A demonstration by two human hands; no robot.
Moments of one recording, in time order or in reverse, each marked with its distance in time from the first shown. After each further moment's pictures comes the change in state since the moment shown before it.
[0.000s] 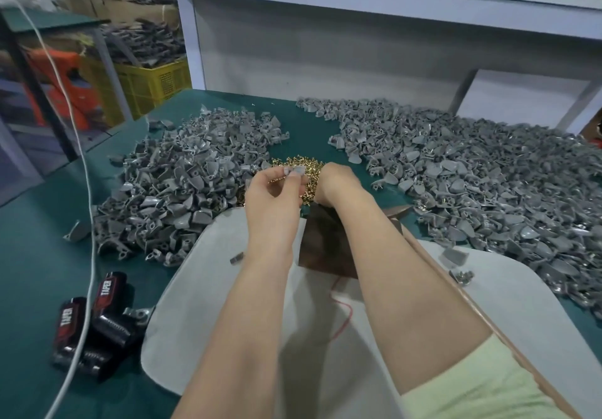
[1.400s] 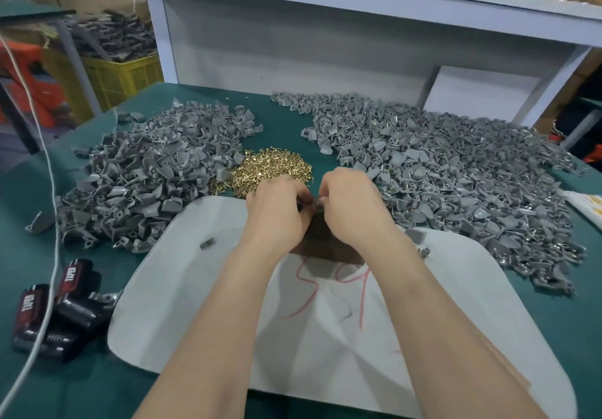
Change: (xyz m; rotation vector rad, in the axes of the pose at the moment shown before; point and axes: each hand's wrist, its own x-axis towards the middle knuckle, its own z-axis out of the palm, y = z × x) left_hand -0.022 -0.006 0.010 1.161 -0.372 0.422; right_hand -0.115 0.055 -0.025 -0.091 0.302 -0.293
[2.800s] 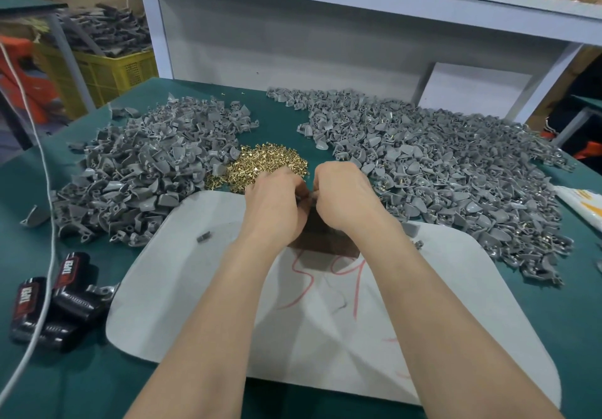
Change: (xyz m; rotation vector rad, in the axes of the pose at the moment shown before) left_hand 0.000 0.002 0.002 0.078 0.020 0.052; right_hand 0.003 -0.009 -0.008 -0.058 -0.083 0.039
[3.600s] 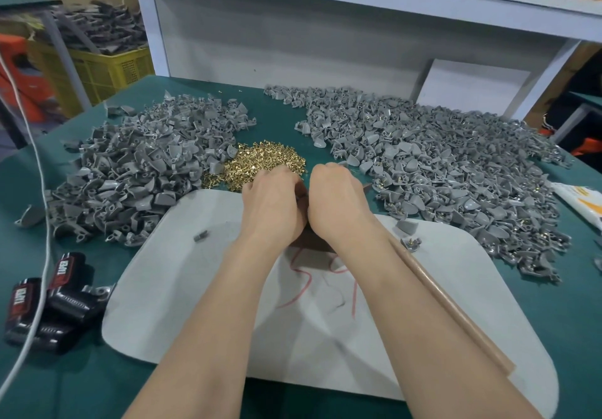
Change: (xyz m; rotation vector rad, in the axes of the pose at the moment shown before) left_hand -0.003 0.006 -0.002 0.057 0.022 -0.010; right_hand -0.010 -0.010 0.010 0.007 0.091 0.025
